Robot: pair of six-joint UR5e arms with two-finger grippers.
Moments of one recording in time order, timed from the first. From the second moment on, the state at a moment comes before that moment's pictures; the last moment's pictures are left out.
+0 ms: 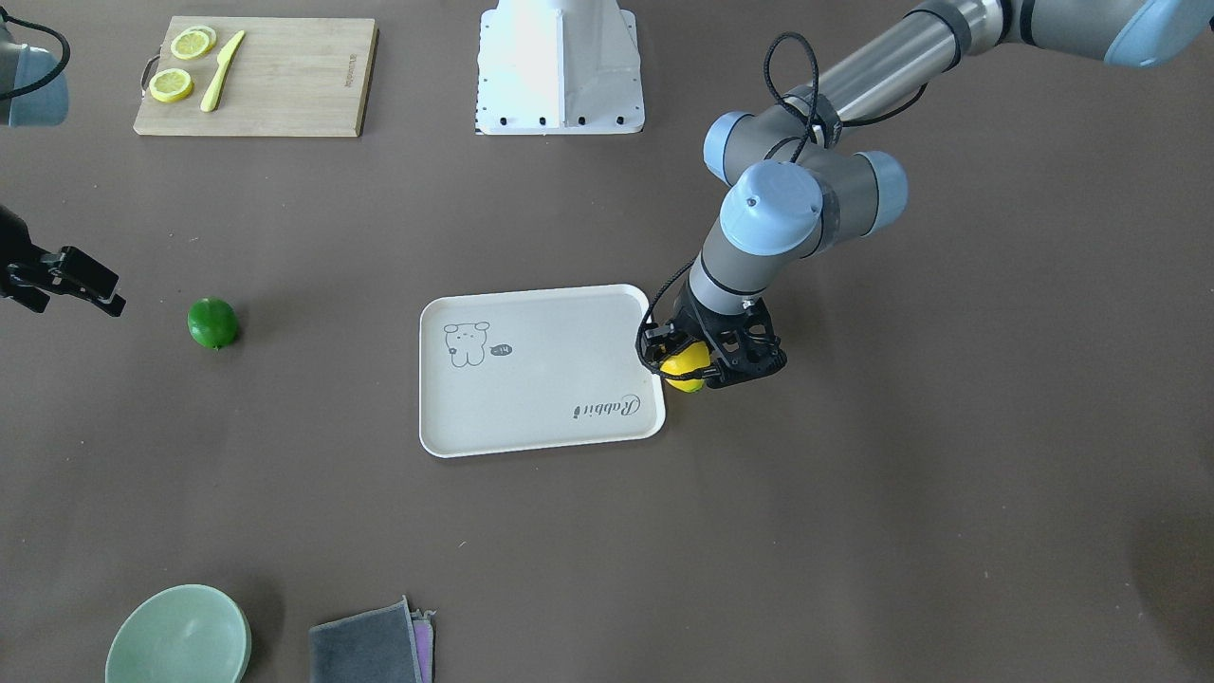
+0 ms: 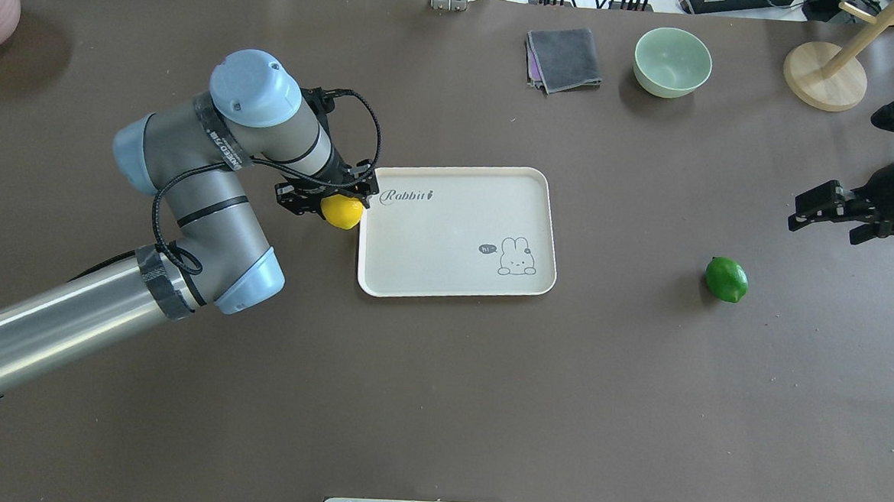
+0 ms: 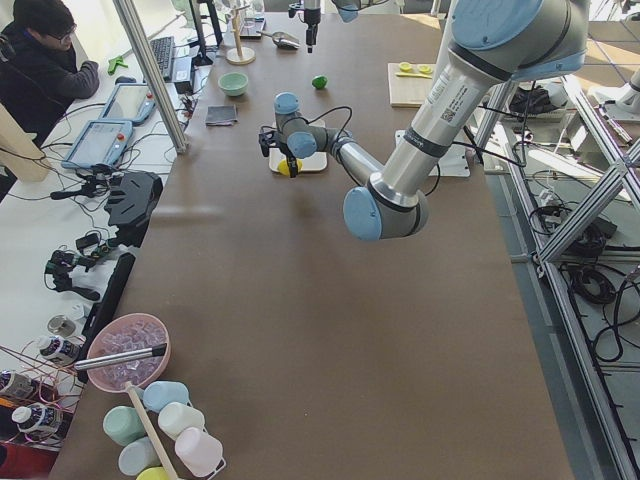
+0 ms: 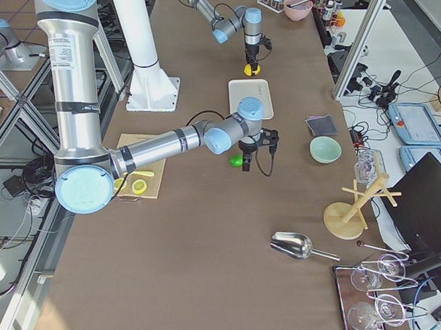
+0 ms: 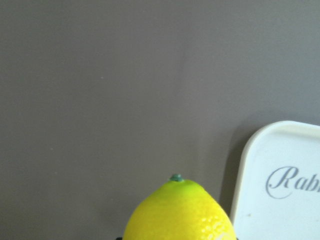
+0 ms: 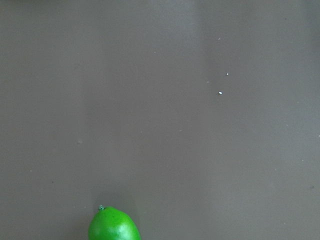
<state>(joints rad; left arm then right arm) -0.68 -2.28 -1.39 -1.90 -2.04 -1.44 1.09 -1.56 1.83 -1.30 2.28 0.85</state>
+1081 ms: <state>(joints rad) -0.62 -2.32 -1.37 -1.94 -1.98 -1.52 1.09 -1.55 1.83 -1.30 2.28 0.85</state>
